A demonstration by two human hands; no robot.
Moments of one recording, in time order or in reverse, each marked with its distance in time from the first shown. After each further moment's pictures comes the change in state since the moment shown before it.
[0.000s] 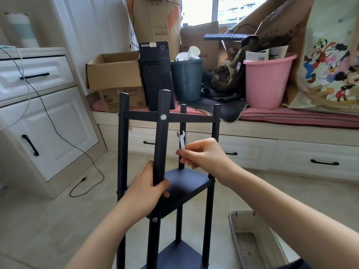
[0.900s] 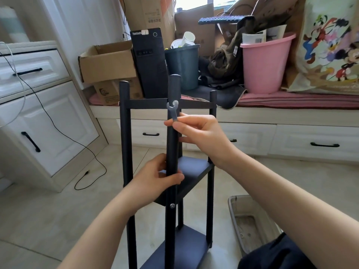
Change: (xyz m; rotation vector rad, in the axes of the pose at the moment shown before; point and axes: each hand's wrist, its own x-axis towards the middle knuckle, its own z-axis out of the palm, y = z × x) left_hand 0.000 0.004 0.017 -0.221 -0.196 0.064; right_hand -0.018 -0.027 -0.004 0.289 0.009 -0.246
